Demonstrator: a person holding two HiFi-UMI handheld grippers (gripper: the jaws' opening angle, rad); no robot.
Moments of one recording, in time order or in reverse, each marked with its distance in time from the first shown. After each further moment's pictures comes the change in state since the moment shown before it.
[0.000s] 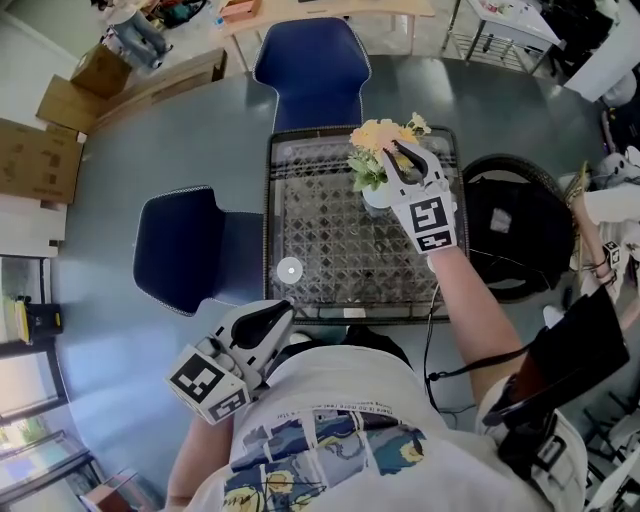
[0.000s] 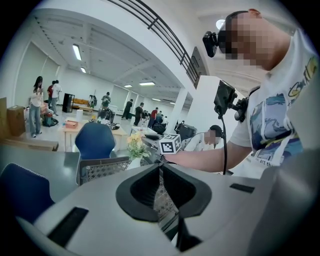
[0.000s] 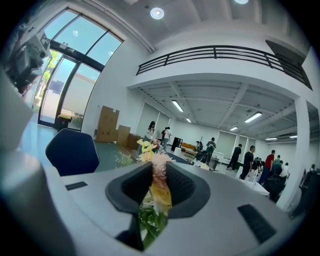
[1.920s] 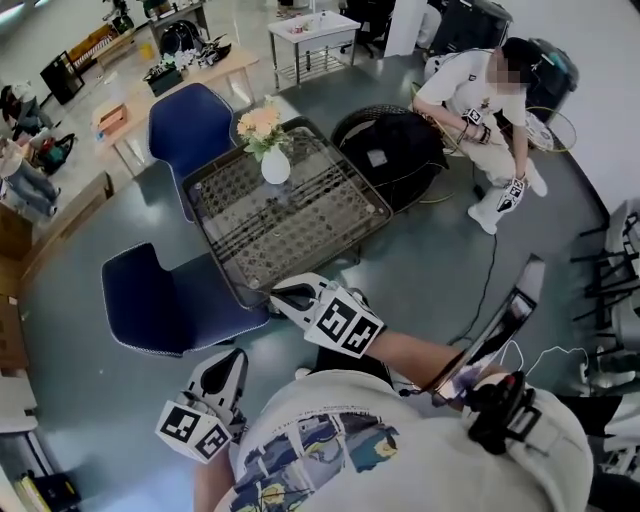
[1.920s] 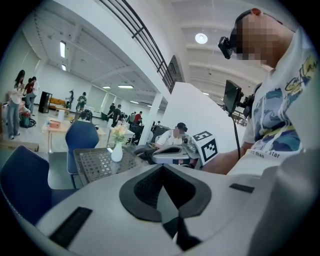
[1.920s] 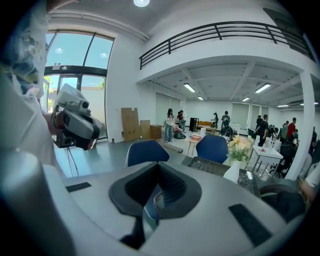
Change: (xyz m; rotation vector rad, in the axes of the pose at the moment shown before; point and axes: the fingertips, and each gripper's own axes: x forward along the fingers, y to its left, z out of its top) left arm -0.254 -0.049 -0.160 0.102 -0.031 -0.269; right arm -0.253 0.431 0.113 0.218 0.199 0.195
